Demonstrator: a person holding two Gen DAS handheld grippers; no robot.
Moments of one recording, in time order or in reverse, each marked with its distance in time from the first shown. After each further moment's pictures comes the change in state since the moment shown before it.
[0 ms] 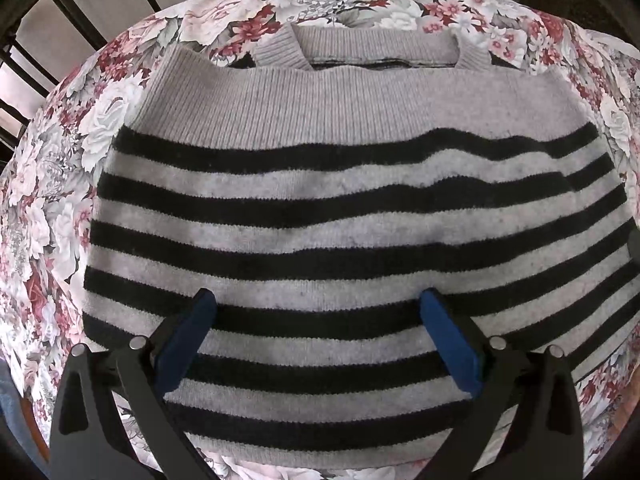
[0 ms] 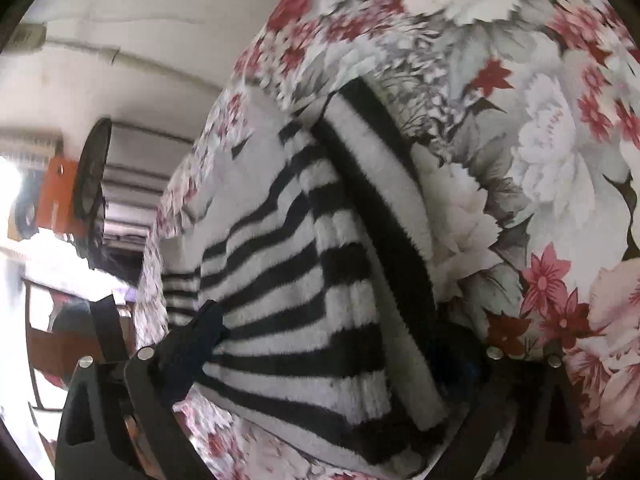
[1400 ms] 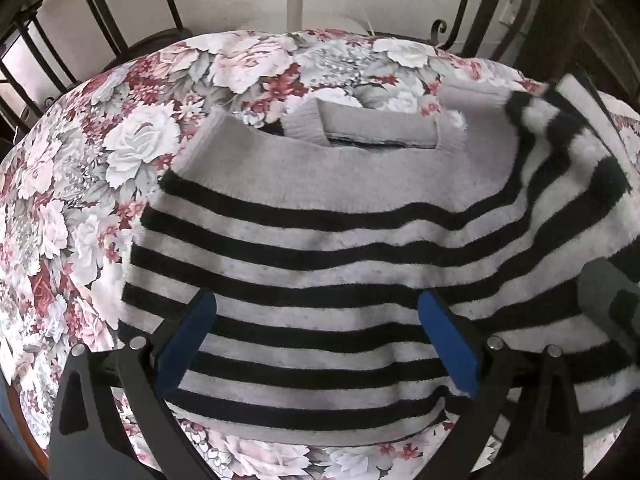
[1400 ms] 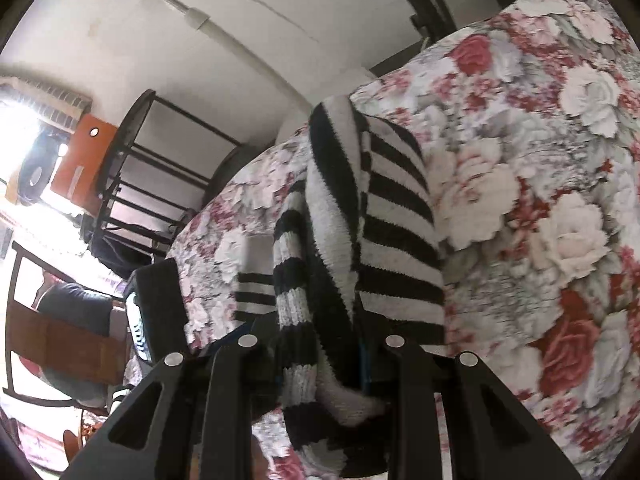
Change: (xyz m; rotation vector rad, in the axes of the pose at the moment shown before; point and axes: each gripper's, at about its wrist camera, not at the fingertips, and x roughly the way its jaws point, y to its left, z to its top) left arm -0.064 0.019 0.014 -0.105 -0.090 -0.091; right arm -0.009 0.170 -0.034 -0.161 -0.101 -0.040
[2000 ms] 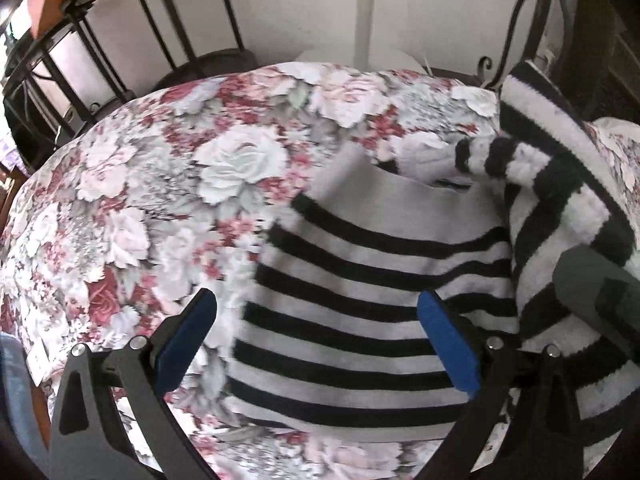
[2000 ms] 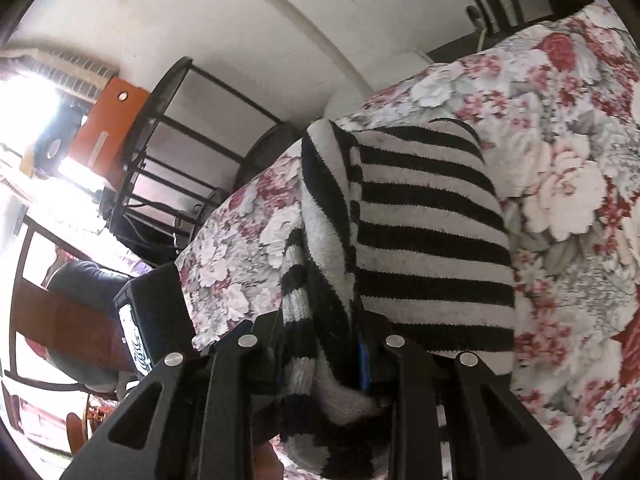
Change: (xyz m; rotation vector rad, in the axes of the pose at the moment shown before) left arm -0.030 0.077 0.001 -0.058 -0.104 0.126; right arm 0.040 0.075 -0.014 -0.066 0.045 0.075
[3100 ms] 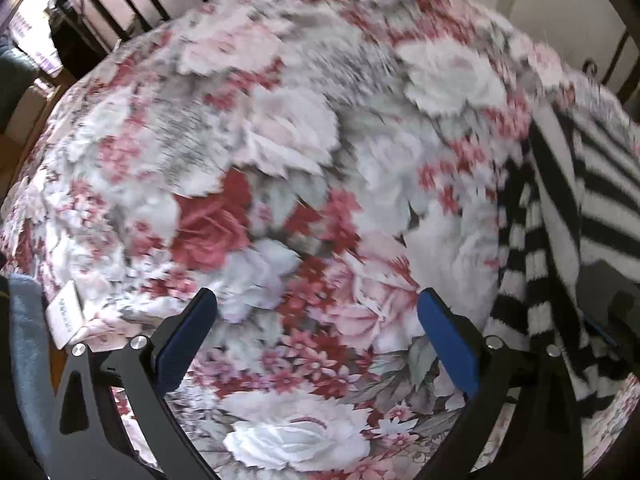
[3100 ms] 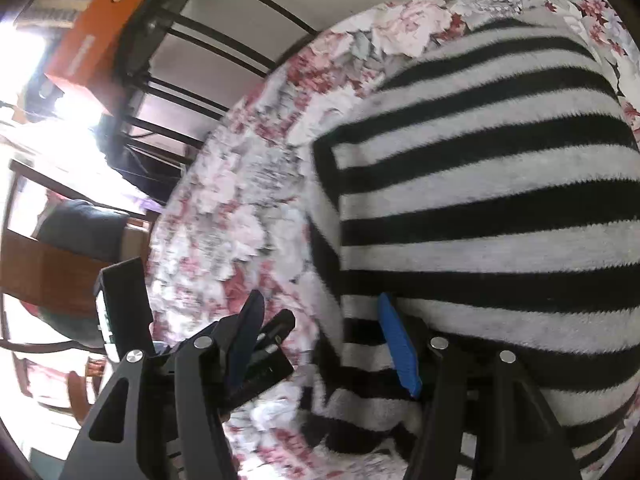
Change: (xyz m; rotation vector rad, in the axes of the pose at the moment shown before) left arm 0.042 0.150 -0.035 -0.185 0.185 0.150; right arm 0.125 0.045 -0.046 -0.046 0.237 0.080
